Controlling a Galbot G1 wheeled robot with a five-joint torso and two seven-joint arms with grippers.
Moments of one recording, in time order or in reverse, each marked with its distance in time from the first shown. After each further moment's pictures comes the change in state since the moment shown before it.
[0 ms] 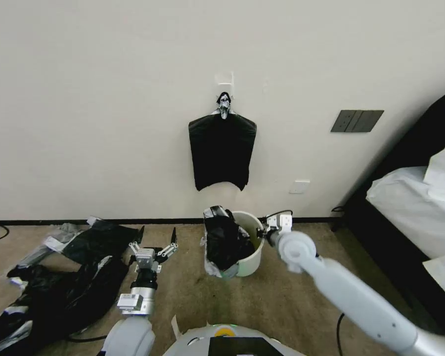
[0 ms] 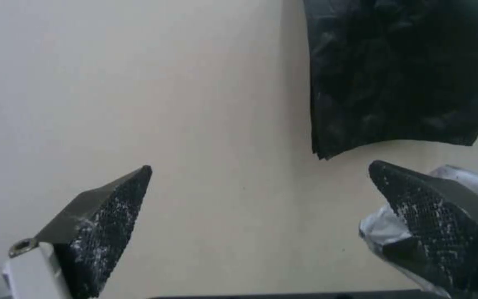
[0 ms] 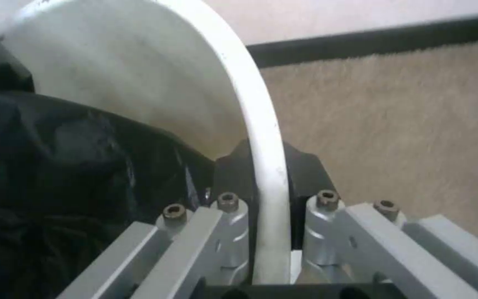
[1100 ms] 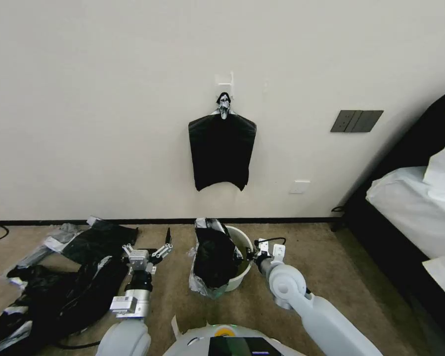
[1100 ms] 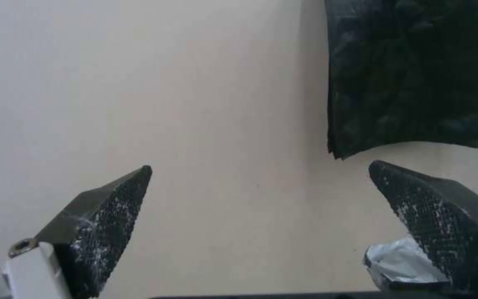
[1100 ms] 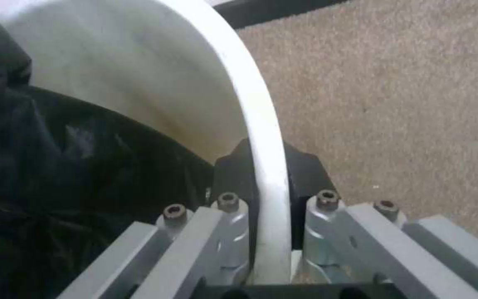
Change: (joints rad) left arm 0.039 -0.024 -0.030 -0.023 -0.014 -0.004 -0.001; right arm -0.269 0.151 0.054 -0.034 -0.286 0.094 -0.223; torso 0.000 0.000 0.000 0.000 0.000
